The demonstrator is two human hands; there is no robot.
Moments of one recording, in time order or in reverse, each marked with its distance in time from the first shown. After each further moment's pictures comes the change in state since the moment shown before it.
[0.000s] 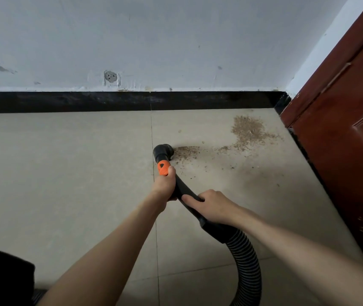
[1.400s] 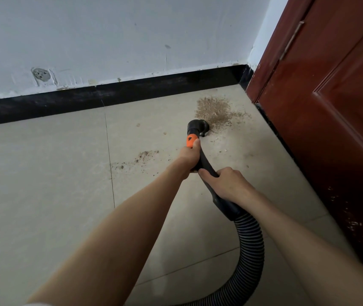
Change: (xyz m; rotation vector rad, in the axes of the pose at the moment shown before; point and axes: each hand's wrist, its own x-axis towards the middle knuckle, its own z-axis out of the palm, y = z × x) left_hand 0.021 0.036 0.175 0.280 -0.254 0.075; right_hand -0.009 0.100 -0.076 0.104 0.257 0.296
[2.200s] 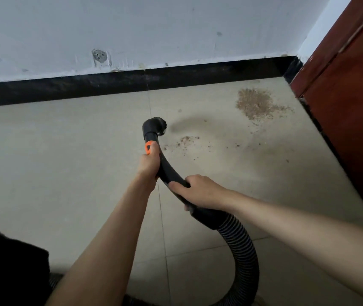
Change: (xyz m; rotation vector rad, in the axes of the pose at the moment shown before) left_hand -0.064 -0.076 -0.173 -0.349 0.406 -0.024; right_hand -0.055 -0.112 0.094 -0.062 -0.433 -0.316
